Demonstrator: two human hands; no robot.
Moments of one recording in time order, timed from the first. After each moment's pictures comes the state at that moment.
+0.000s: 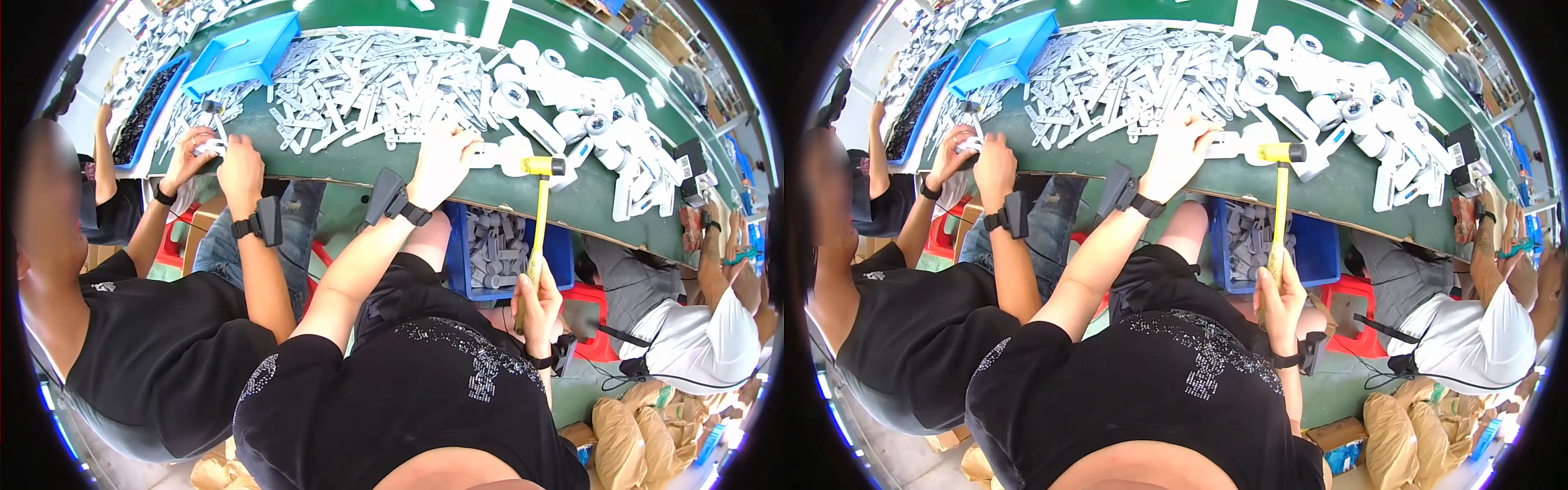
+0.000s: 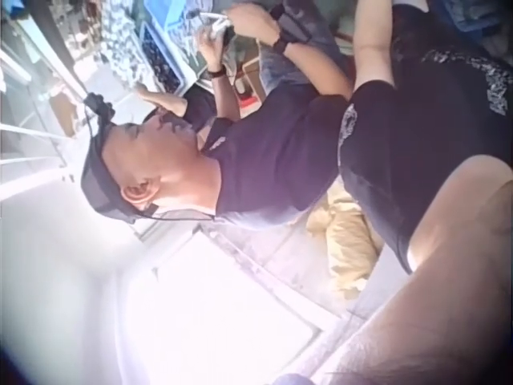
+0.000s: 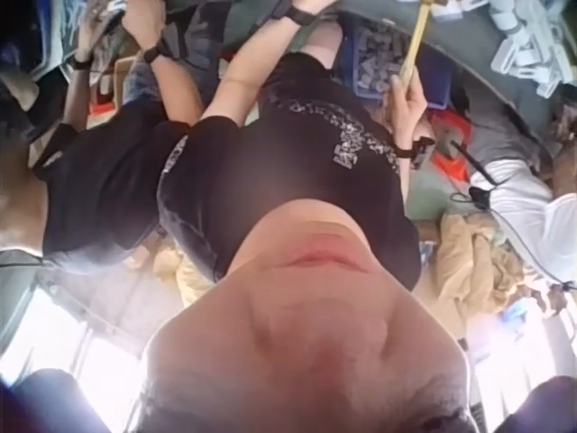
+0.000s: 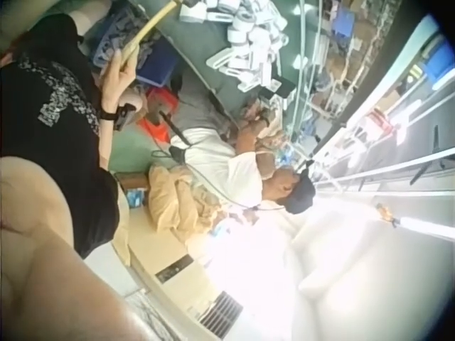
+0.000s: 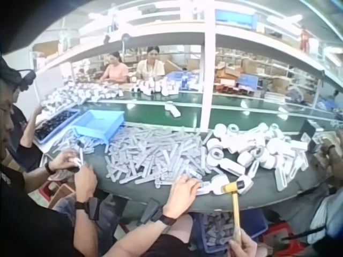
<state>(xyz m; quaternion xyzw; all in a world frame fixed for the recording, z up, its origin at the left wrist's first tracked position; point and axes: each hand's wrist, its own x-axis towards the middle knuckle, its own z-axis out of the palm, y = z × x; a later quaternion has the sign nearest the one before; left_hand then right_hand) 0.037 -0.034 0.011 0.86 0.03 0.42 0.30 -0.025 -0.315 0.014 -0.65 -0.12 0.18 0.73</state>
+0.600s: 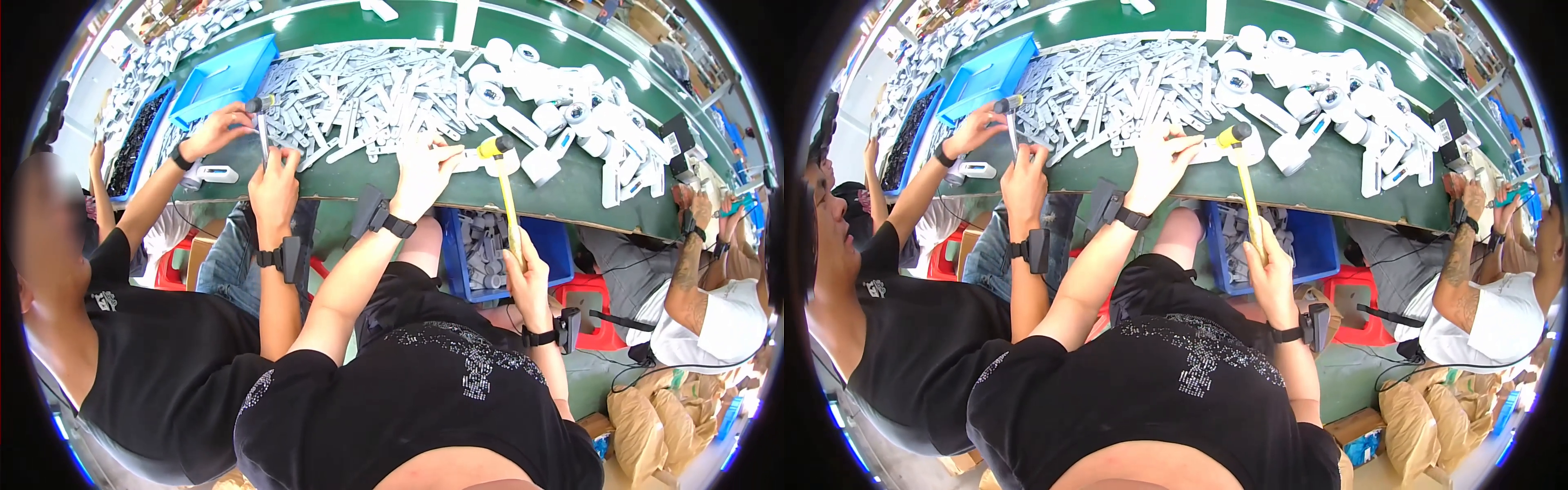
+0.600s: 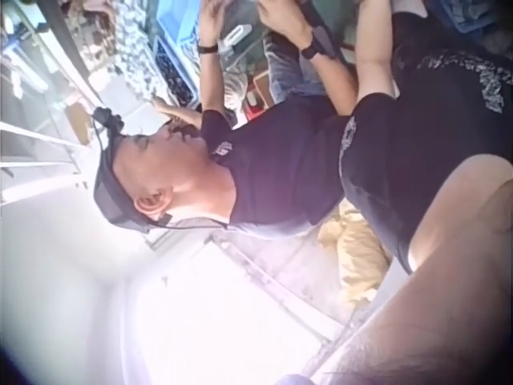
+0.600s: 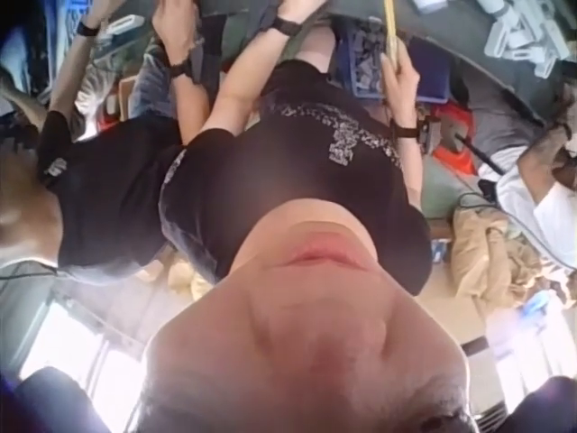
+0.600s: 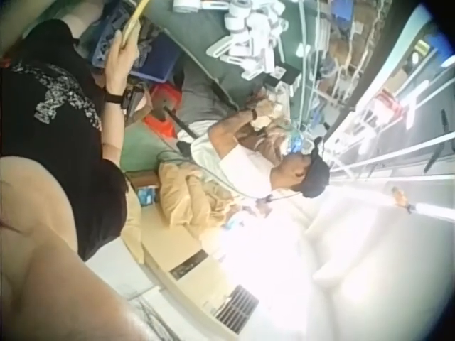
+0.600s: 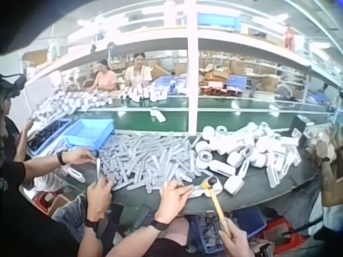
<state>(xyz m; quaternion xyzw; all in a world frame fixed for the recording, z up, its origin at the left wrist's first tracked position) 0.034 -0.040 0.009 0.86 0.02 0.44 0.25 0.008 -0.299 0.010 -0.78 -0.19 0.12 0.59</state>
